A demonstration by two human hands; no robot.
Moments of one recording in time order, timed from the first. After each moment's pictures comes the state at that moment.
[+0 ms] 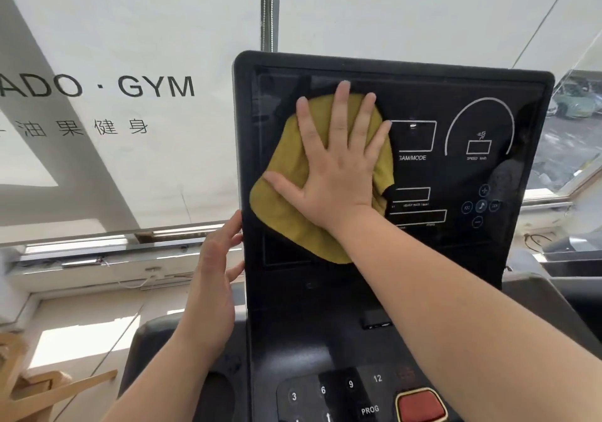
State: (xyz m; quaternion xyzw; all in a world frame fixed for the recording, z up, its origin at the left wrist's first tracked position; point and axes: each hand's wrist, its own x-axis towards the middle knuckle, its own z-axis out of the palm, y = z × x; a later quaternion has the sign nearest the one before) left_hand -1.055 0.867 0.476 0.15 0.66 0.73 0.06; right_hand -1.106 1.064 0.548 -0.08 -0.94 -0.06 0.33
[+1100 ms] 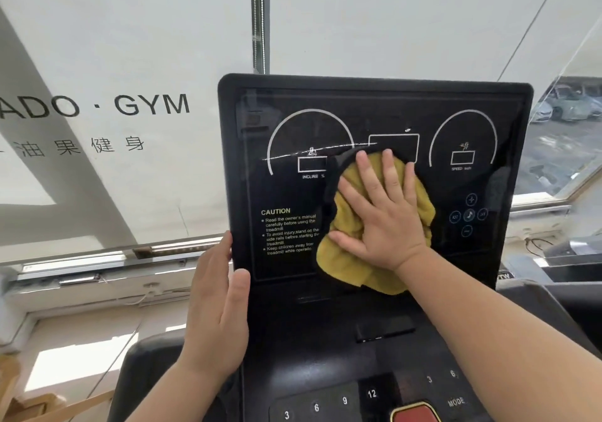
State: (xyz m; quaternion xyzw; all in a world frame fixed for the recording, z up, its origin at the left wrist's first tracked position) left_hand -1.045 0.877 0.468 0.17 0.80 0.56 -0.08; right_hand -1.056 1.171 0.500 0.04 -0.94 -0.15 0.31
